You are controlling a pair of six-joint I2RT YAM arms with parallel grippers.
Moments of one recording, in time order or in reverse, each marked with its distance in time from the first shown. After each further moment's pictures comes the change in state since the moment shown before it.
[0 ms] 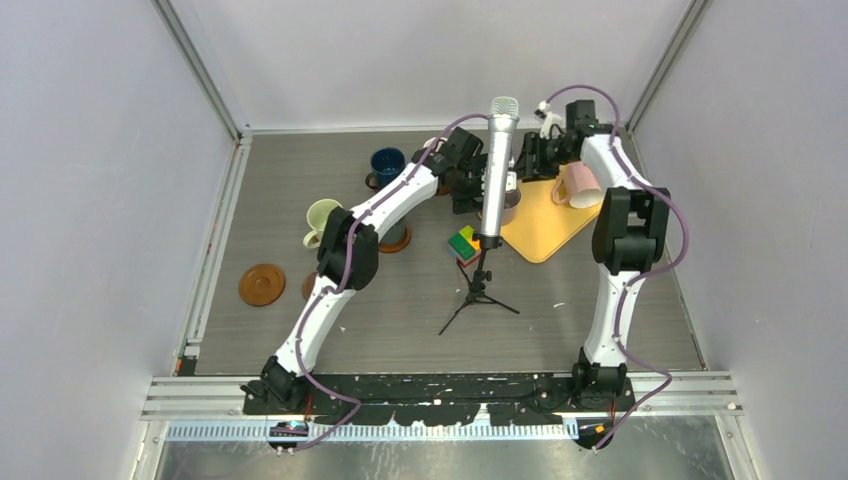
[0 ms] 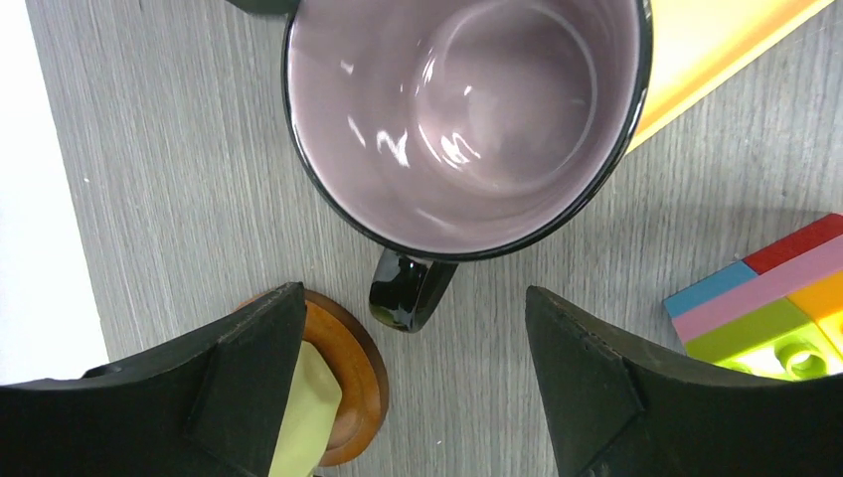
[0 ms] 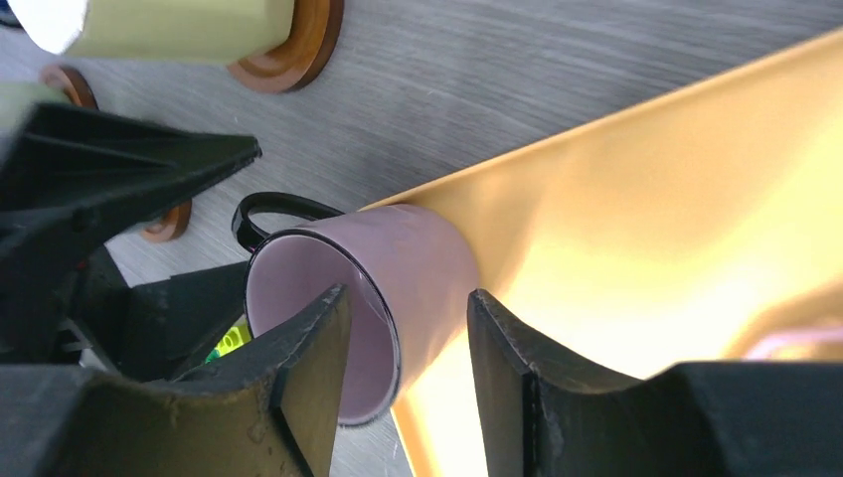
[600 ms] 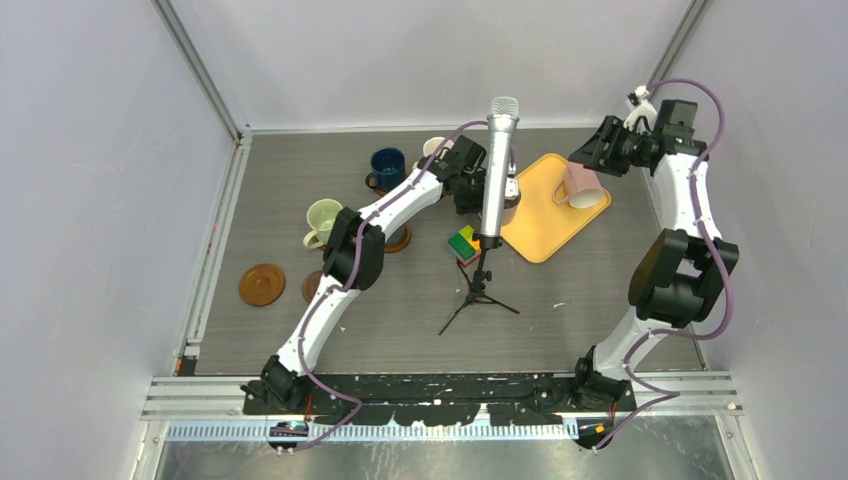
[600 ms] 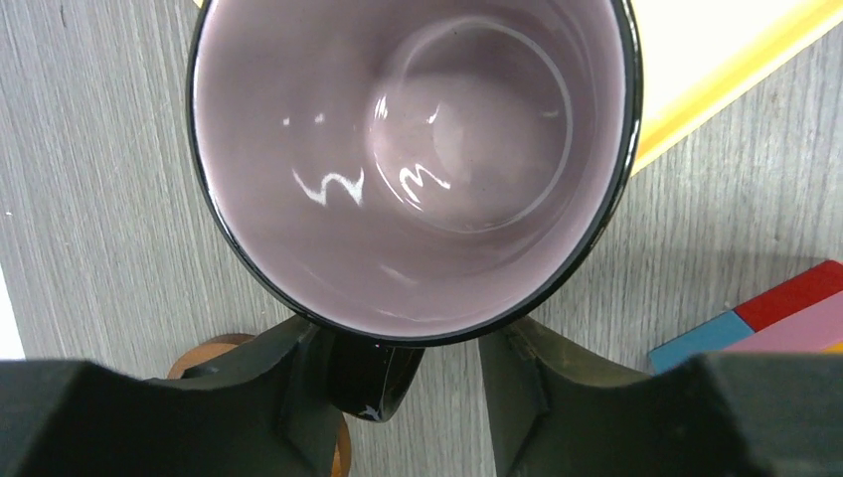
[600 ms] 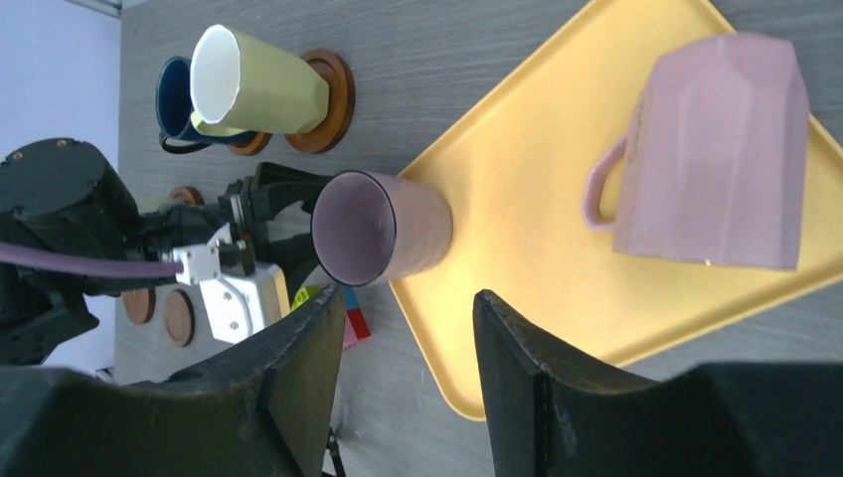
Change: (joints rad) left arm -0.013 0.058 0.004 0.035 0.042 -0.022; right arm -0.281 -0.417 -0.246 0.094 -0.082 0.158
